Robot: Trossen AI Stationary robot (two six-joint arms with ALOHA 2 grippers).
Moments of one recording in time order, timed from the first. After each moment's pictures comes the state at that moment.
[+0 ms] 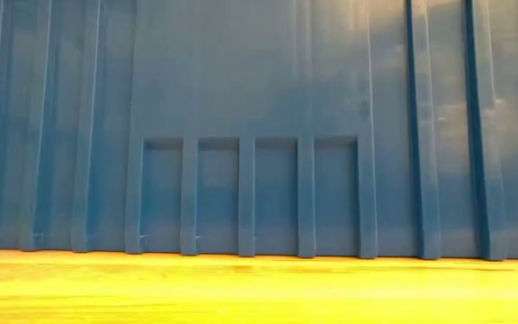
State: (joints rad) left arm -0.25 0.32 1.15 -0.58 -0.62 0.25; right arm 0.27 2.06 1.53 -0.05 0.00 1.38
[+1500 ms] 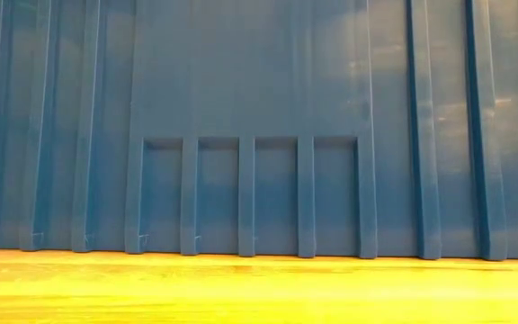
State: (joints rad) left arm -0.25 0.32 1.15 -0.58 -0.62 0.24; right arm 0.23 2.03 2.34 -0.89 0.45 0.64
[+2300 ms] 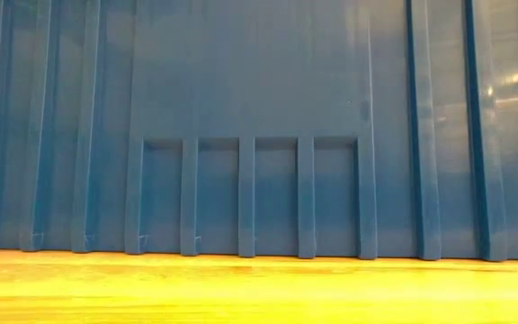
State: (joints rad) left arm -0.25 0.32 1.15 -0.58 -0.64 0.24; right arm 0.33 1.27 1.94 -1.05 0.61 0.28
